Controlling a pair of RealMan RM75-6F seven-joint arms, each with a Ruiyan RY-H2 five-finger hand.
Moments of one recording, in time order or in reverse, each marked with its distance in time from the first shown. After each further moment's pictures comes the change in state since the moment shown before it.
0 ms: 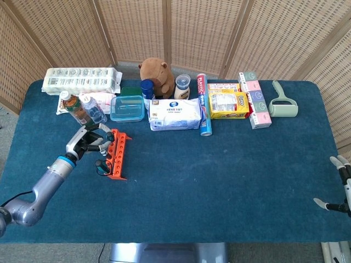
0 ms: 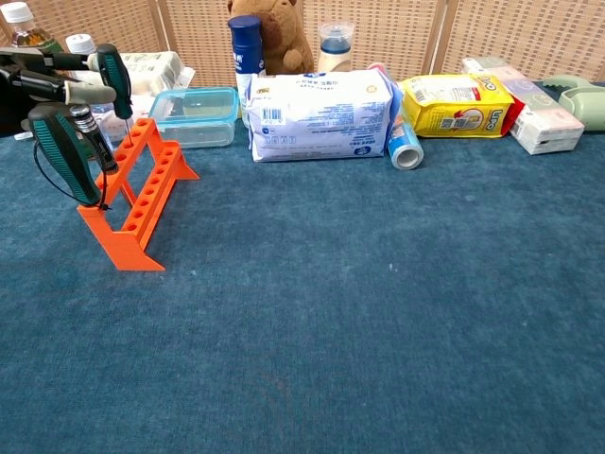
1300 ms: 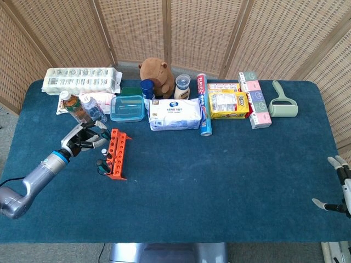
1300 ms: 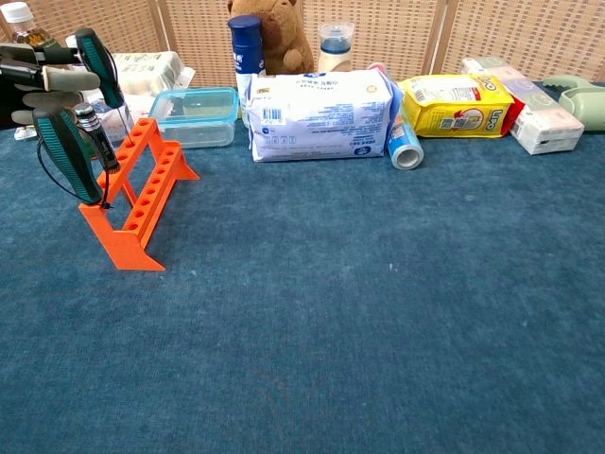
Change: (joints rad) left arm -0.103 0.019 0.175 0.227 0.323 0.073 -0.629; right arm 0.002 -0.004 -0.002 -0.008 -0.002 0.001 -0.019
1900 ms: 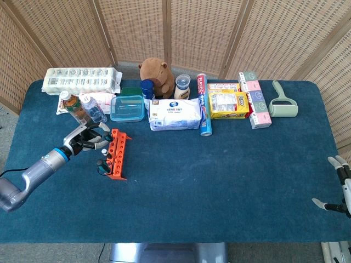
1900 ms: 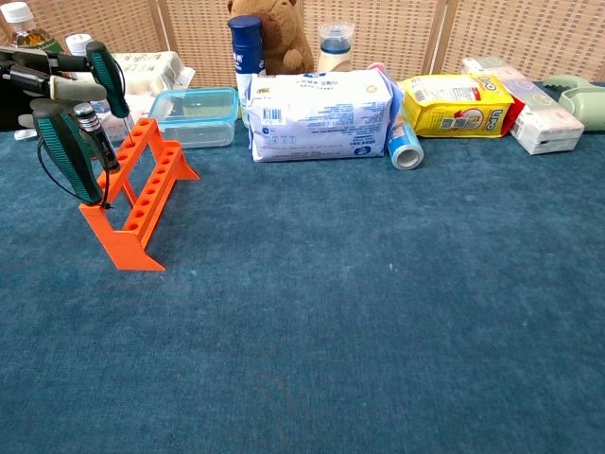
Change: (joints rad) left arm -0.091 -0.013 0.138 0.122 0.102 0.061 -0.171; right arm 0.000 -0.001 0.001 0.000 0.004 0.000 -0.003
